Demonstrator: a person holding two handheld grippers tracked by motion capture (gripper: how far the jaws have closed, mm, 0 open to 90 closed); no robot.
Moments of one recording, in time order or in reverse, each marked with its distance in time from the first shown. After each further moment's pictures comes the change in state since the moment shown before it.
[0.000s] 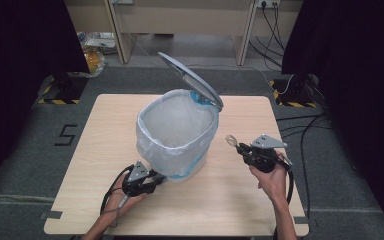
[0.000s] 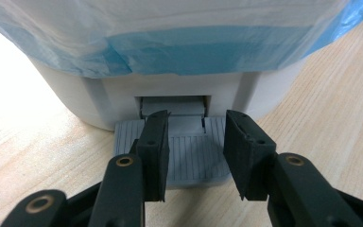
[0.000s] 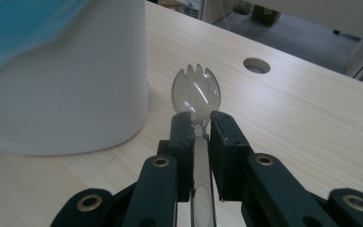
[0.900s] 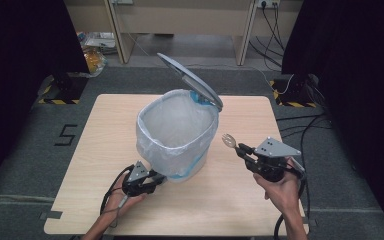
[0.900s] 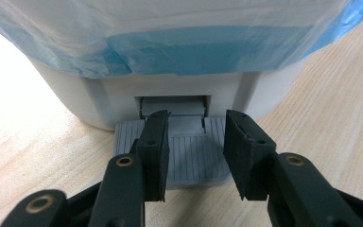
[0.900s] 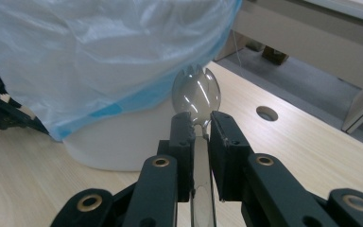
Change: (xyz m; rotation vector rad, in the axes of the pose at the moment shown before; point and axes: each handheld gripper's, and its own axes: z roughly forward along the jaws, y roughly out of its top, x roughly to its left) left arm 0.000 0.000 0.001 -0.004 0.000 -0.001; right arm 0.038 0.039 -0.067 -0.097 0.046 -0.115
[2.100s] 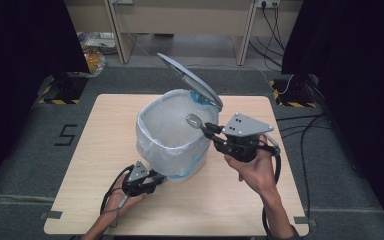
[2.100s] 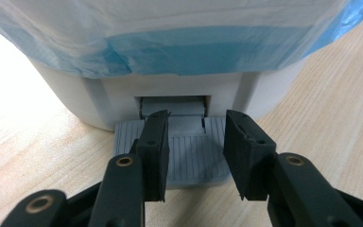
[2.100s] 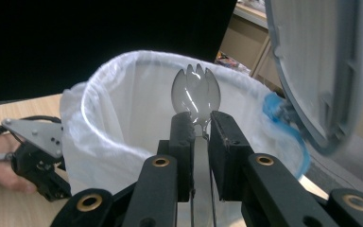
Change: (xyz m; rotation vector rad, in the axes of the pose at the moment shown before) left arm 0.000 0.000 0.000 0.002 -0.001 0.000; right arm 0.040 0.097 0.021 -0.115 0.126 -0.129
